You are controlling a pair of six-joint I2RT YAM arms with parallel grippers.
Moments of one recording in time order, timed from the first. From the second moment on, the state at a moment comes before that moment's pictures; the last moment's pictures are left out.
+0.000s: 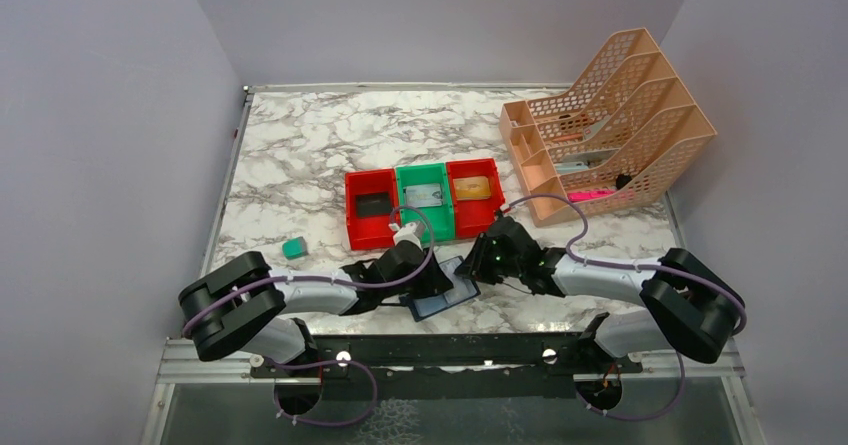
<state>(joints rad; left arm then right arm) -1.03 1.39 0.42 0.29 -0.04 -1.02 0.83 1.36 0.46 0.09 -0.04 1.03</state>
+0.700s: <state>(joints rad) -1.03 1.38 0.44 0.23 -0.06 -0.97 0.83 1.37 0.46 0.13 -0.05 1.03</state>
